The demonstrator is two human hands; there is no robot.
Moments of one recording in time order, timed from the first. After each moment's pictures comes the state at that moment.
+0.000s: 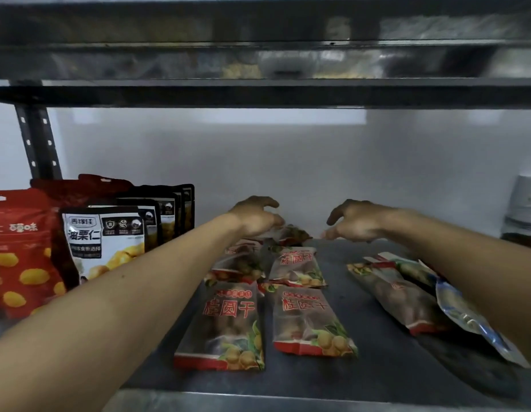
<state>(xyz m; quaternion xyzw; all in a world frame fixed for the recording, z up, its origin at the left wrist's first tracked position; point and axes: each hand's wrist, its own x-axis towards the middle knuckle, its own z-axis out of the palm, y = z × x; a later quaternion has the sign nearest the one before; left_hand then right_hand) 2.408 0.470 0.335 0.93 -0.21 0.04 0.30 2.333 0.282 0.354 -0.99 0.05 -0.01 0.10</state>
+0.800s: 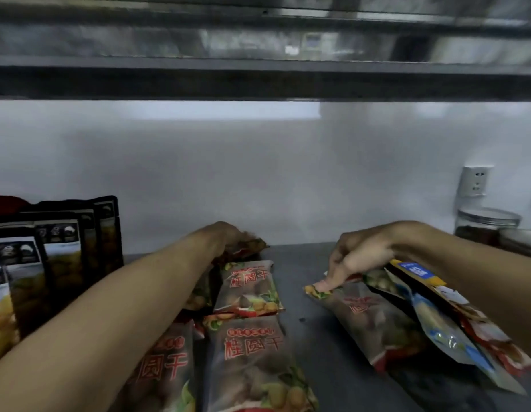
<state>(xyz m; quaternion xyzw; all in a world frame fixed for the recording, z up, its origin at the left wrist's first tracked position) 2.517 0.396 0.292 0.92 -0.01 -0.13 0.38 2.345 0.201 0.332 -0.97 0.04 0.16 0.15</state>
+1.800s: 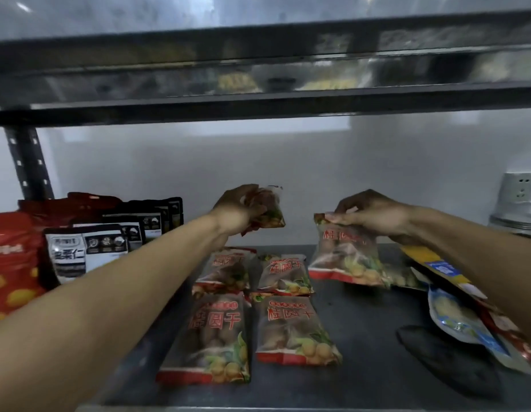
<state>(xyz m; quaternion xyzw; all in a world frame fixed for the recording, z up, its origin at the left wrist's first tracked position) 2.402 0.460 0.351 0.83 -0.21 0.10 0.51 2.336 0.217 0.355 -0.91 -0.07 -0.11 0.38</state>
